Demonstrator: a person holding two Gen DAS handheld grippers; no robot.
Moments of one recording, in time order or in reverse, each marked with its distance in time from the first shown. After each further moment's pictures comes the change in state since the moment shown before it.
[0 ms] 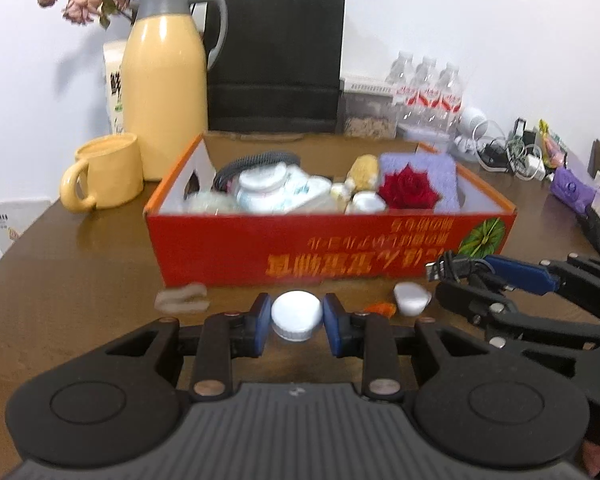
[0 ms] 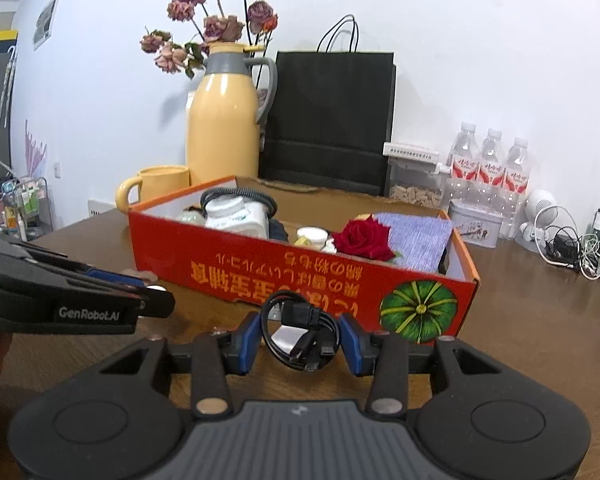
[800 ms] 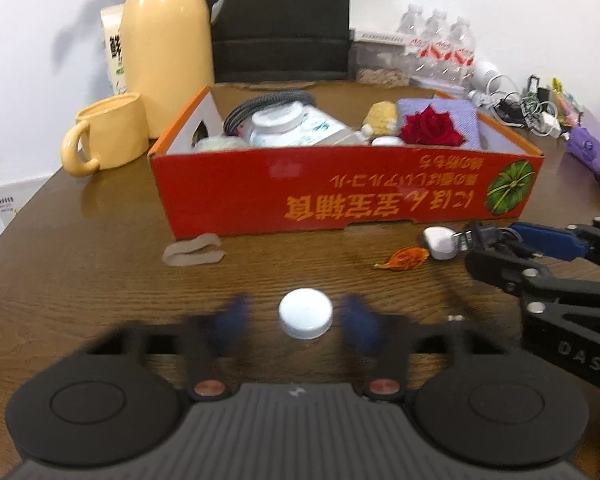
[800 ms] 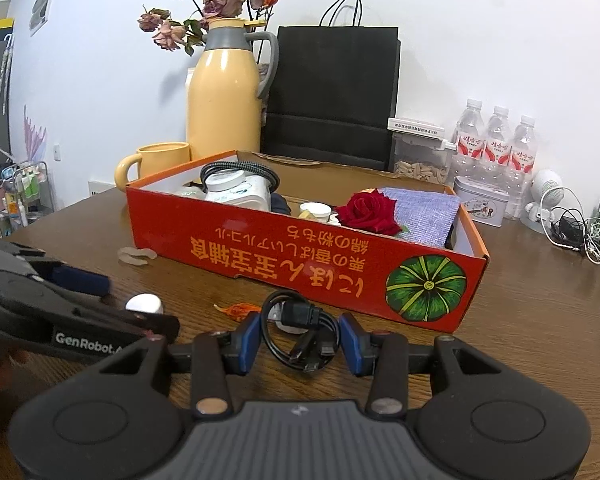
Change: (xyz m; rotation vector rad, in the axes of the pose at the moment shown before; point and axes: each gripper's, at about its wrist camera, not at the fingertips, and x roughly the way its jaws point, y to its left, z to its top) left arm 0.020 0.008 -0.023 0.031 0.121 0.034; right arm 0.010 0.002 -0.007 -0.002 0.094 0.009
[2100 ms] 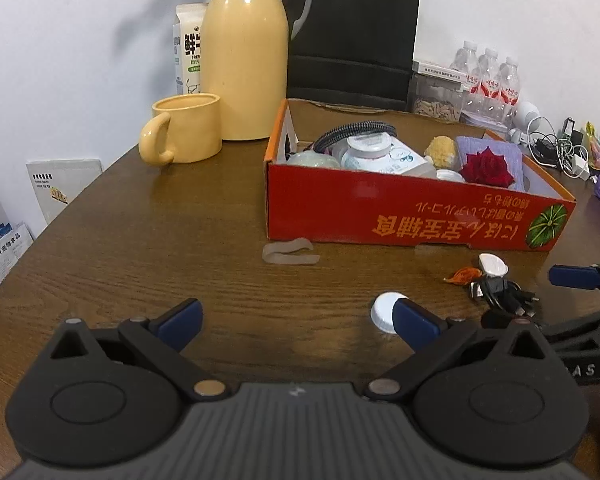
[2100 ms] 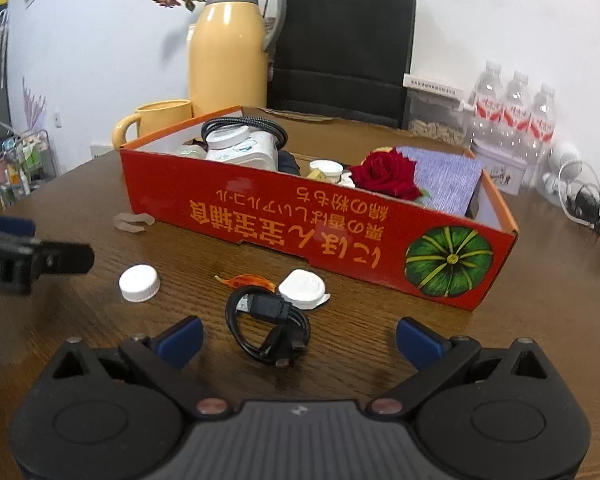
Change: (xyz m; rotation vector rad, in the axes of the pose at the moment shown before) left arm -0.031 0.054 -0.005 -0.116 -0.028 0.069; right arm 0.028 0.003 0.004 0.013 0.151 0.027
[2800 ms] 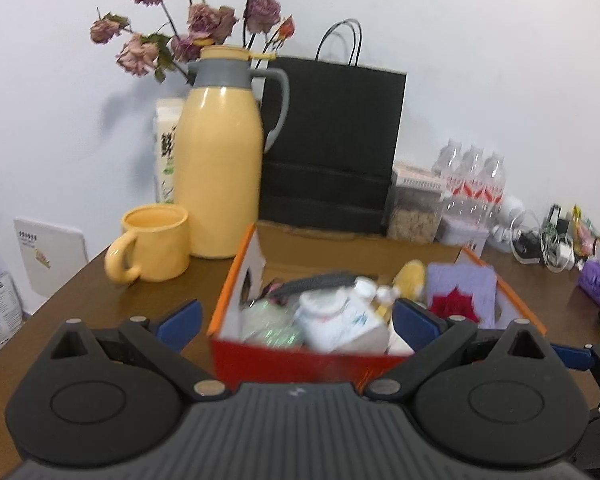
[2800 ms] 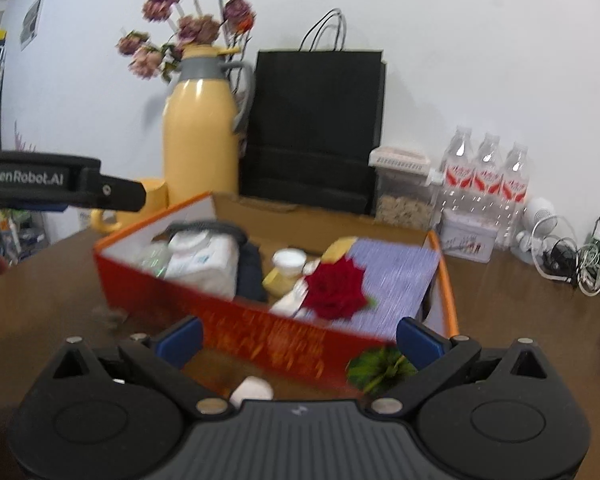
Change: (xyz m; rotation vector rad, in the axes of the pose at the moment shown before) left arm -0.011 -0.030 0.074 -0.041 -0.230 -0.031; right arm -0.024 -0.021 0.037 -0.013 -0.165 -0.040
